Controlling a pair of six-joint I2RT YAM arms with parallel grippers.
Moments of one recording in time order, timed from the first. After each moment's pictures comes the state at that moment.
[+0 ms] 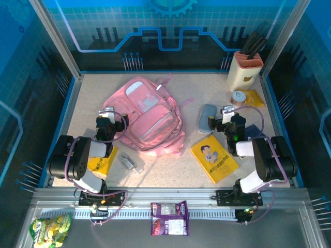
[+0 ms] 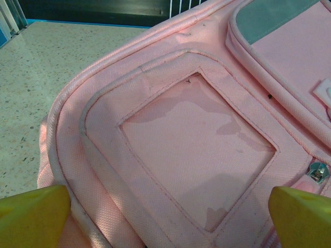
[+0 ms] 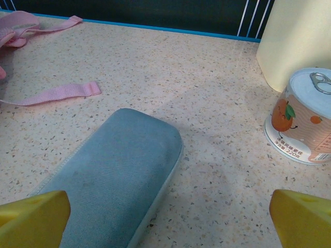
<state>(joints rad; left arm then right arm) -0.03 1.57 0.36 0.86 -0.10 -0.11 0.07 1.54 0.39 0.78 -0.04 -0.08</state>
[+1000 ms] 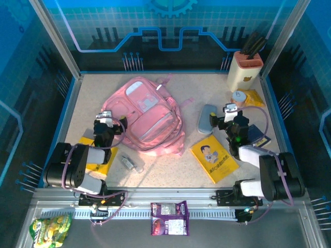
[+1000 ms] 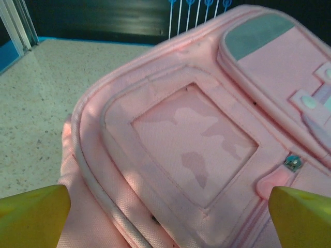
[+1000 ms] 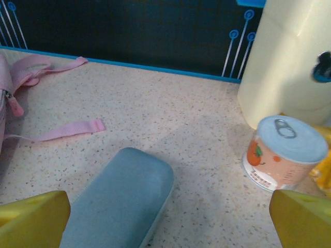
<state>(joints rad) -0.03 1.45 0.25 0.95 -0.10 -0.11 0.10 1.29 0.37 0.66 0.01 -0.08</state>
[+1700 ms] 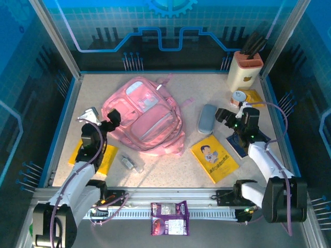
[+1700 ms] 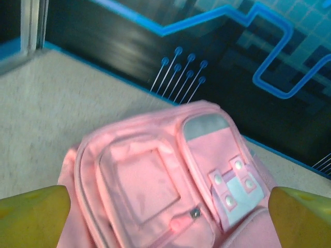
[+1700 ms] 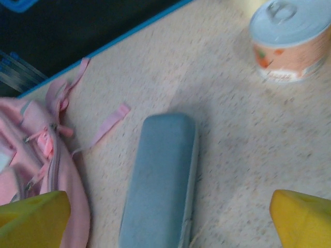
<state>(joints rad) -0.03 0.83 0.34 0.26 -0.10 -0.55 -0.02 1.12 0.58 -0.02 -0.19 0.46</state>
